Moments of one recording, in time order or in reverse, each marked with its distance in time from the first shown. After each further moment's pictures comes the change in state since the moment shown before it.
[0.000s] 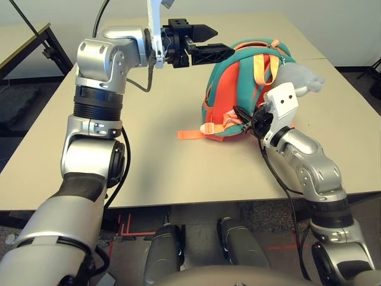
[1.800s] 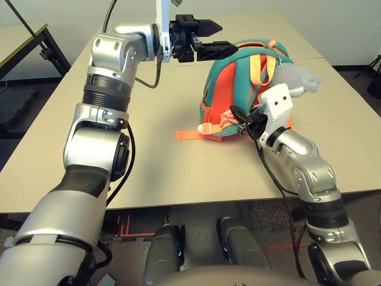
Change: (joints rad) left arm -0.080 -0.055 -0.039 0.290 0.071 -0.218 -0.005; right arm -0.002 0.035 0.030 0.005 -0.056 -0.033 0.001
